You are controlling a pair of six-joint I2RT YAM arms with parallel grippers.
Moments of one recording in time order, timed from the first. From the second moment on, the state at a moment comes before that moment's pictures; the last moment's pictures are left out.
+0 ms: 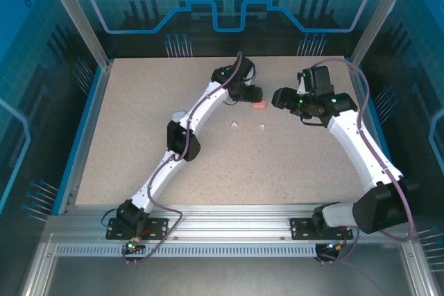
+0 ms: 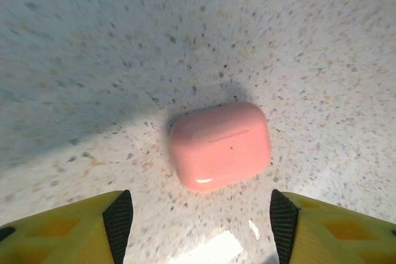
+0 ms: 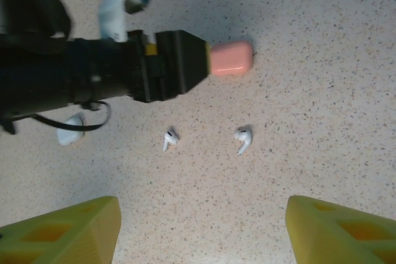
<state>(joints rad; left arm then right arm) -0.54 2.89 3.10 -1.20 0.18 -0.39 0.23 1.34 1.29 -0.79 -0.15 0.55</state>
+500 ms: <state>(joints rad) -0.50 2.56 3.11 -1.34 0.02 -0.31 0.39 1.46 1.39 -0.80 -0.05 0.56</state>
